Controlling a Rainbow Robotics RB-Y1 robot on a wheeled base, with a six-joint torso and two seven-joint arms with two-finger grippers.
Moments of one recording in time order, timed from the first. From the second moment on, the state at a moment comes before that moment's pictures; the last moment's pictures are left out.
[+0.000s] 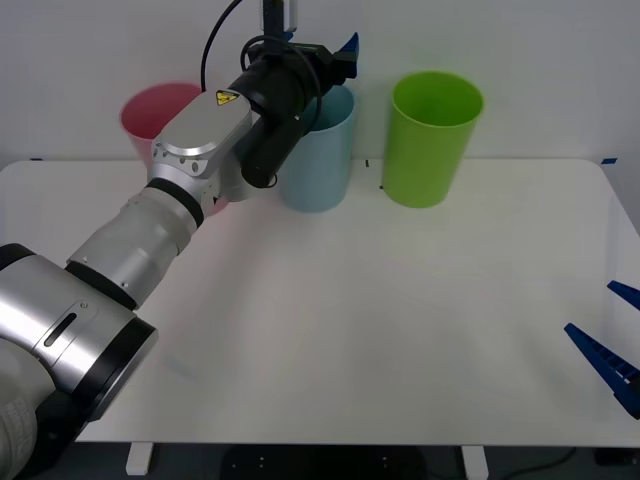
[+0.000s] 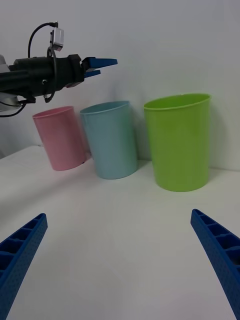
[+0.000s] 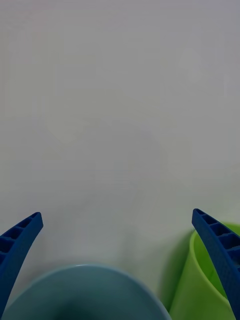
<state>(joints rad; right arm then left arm) 0.35 -0.40 -0.52 -1.66 0.96 -1.22 0.00 -1.06 0.20 -0.33 -0.81 -1.09 0.02 0.15</state>
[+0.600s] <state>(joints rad) 0.35 -0.40 -0.52 -1.66 0.96 -1.22 0.00 -0.97 0.36 -0.45 -0.99 -0.81 0.00 0.13</state>
